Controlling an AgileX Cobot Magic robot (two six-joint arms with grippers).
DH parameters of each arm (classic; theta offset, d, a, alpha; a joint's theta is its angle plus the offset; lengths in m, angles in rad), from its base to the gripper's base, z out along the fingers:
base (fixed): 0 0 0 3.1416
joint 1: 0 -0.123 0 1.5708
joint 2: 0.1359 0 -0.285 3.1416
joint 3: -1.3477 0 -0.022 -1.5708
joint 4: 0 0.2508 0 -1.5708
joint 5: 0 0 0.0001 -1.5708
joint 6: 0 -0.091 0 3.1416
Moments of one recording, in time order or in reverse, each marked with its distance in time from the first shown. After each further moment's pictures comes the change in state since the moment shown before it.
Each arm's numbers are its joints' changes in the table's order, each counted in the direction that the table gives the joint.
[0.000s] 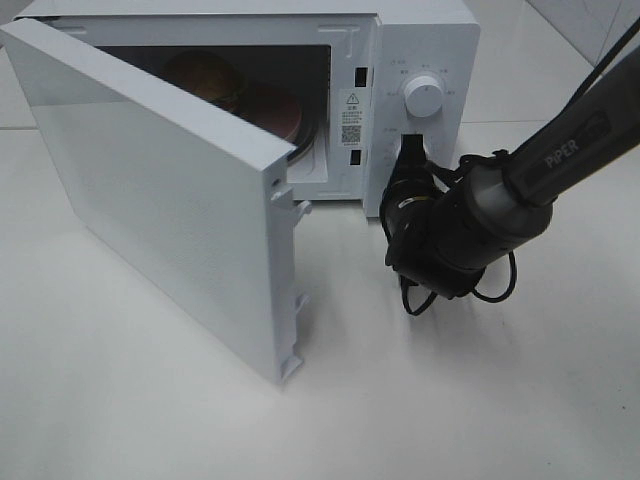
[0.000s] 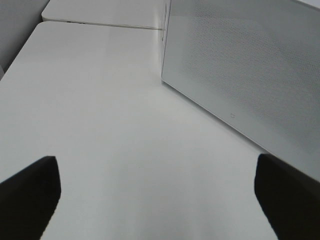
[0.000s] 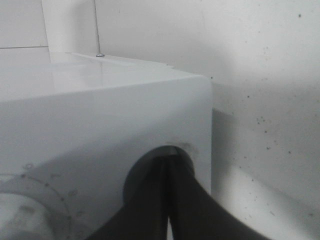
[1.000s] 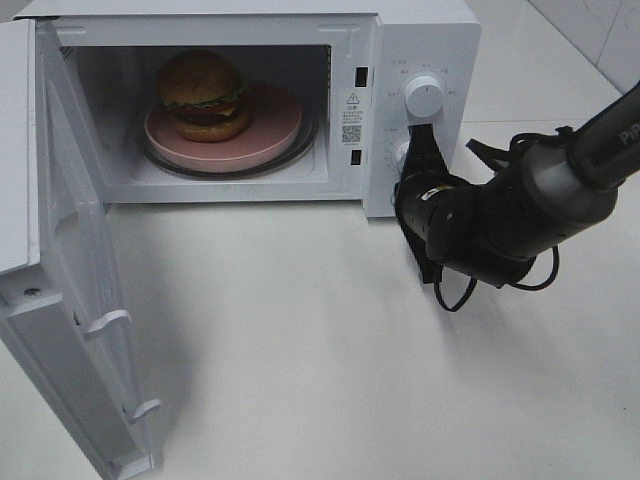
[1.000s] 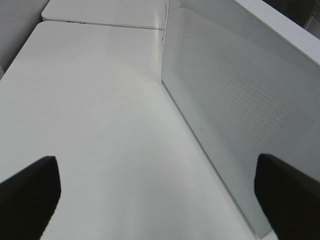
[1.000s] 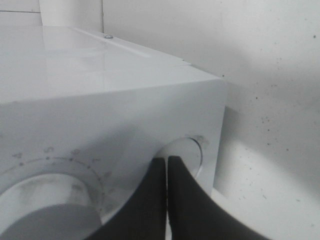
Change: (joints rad) left arm 0.000 0.000 0.000 0.000 0.000 0.000; right arm 0.042 -0.127 -0.123 -0.164 0.106 -0.001
